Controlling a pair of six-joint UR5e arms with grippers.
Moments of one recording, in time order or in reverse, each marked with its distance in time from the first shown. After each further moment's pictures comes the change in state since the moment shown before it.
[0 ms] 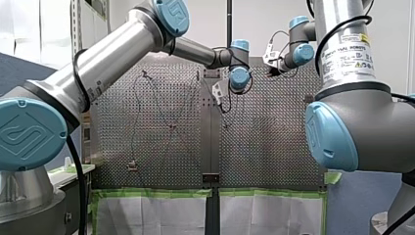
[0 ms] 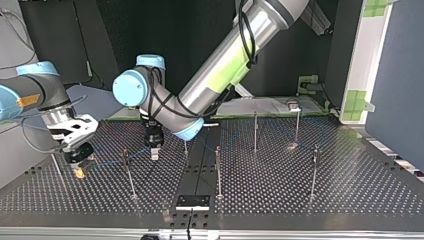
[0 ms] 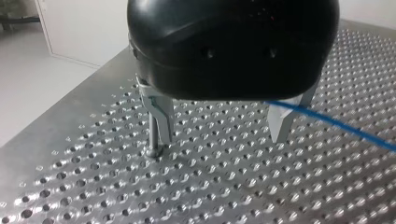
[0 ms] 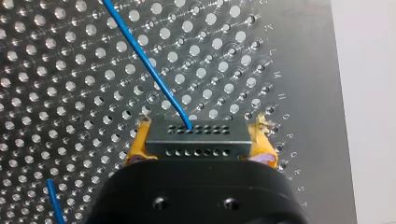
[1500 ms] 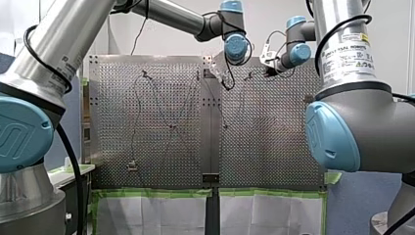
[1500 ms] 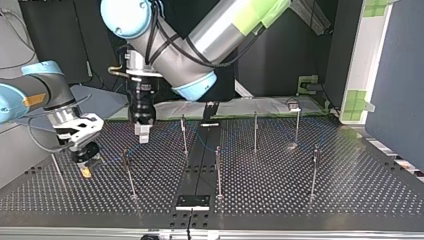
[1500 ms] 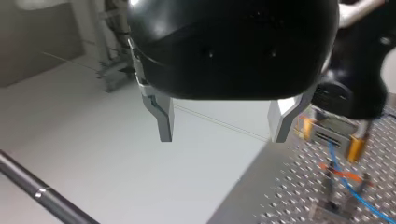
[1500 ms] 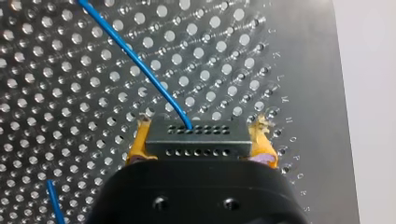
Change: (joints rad) left arm -0.100 0.355 -0.358 0.247 -0.062 -0.107; right arm 0.026 0.000 0.000 0.006 0.000 -0.007
